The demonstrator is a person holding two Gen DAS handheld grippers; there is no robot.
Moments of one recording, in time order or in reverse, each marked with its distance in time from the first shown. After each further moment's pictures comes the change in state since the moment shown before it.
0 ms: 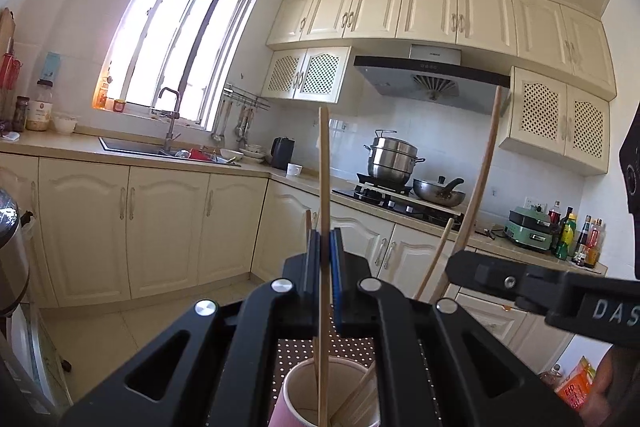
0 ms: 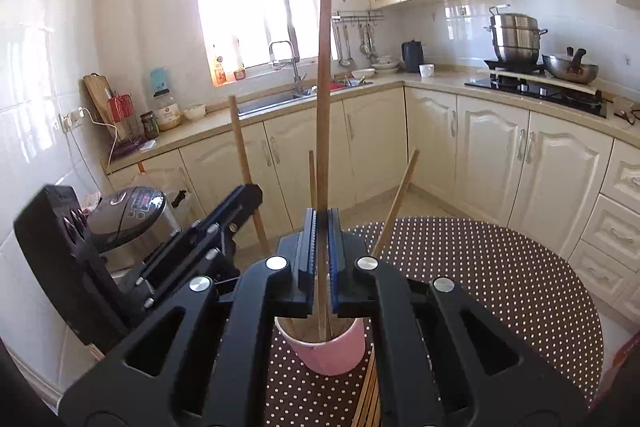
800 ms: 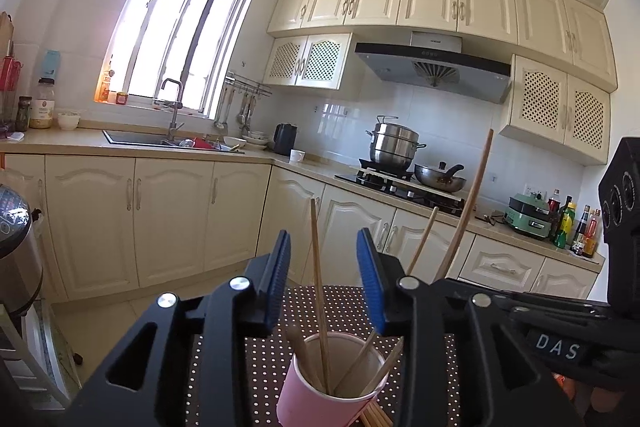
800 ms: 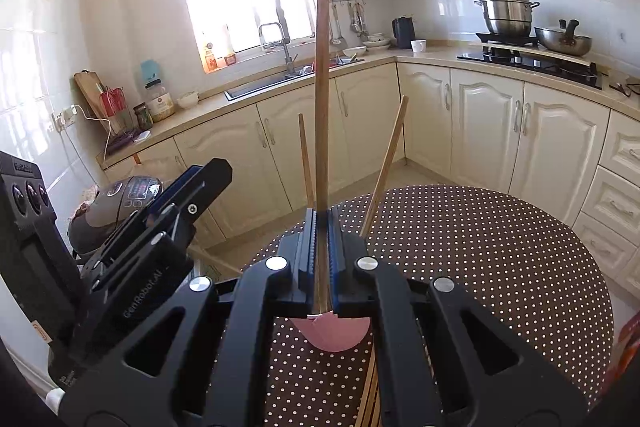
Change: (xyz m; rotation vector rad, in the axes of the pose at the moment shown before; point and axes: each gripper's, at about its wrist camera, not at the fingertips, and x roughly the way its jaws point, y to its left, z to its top) left arm -0.025 -0.002 0.003 0.008 0.055 0.012; right arm 0.002 -0.002 -0.019 0.050 0.067 -0.019
